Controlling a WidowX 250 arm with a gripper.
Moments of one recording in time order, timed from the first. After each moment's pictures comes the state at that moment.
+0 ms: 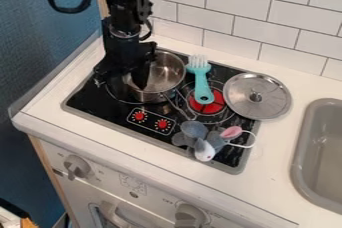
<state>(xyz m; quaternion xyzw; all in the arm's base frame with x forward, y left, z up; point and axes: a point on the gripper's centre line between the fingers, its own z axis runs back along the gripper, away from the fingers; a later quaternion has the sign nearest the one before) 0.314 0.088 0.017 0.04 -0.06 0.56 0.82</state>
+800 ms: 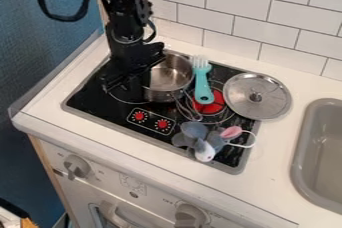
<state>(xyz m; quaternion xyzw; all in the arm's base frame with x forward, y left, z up) 0.311 0.068 0.019 -0.02 -0.07 0.55 0.83</state>
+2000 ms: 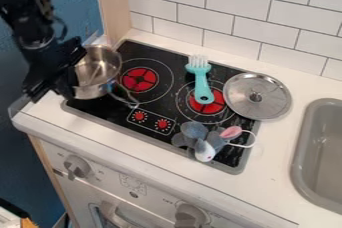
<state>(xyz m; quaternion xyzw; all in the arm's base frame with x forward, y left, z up) 0.250 0.155 0.033 -0.04 -0.12 0.67 0.73</state>
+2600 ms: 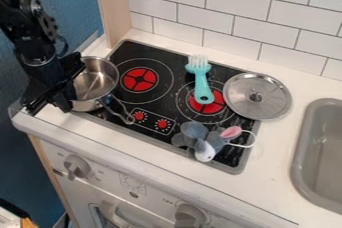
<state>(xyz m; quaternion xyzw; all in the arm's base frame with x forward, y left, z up) 0.241 0.155 0.012 -0.02 -0.11 0.66 0.74</state>
